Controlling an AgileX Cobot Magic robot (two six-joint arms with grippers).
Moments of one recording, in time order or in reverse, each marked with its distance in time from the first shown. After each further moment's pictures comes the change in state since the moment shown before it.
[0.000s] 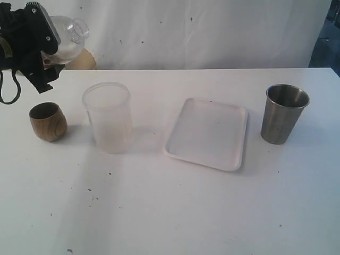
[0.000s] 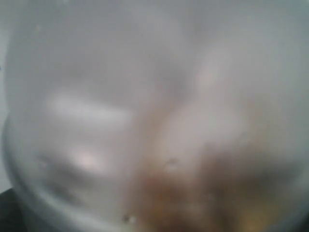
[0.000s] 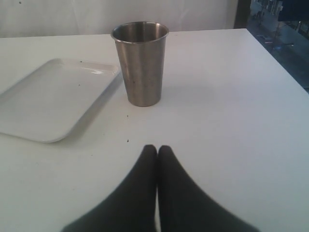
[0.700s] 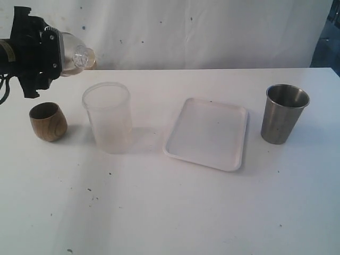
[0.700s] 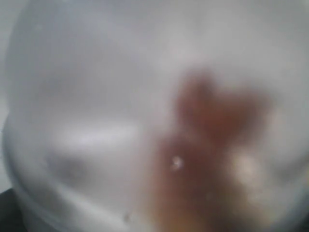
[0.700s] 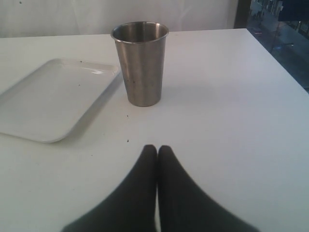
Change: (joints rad) left arm -0.002 0.020 -0.002 0.006 0.001 0.421; right arm 0.000 0.000 0.000 0.000 0.000 0.000
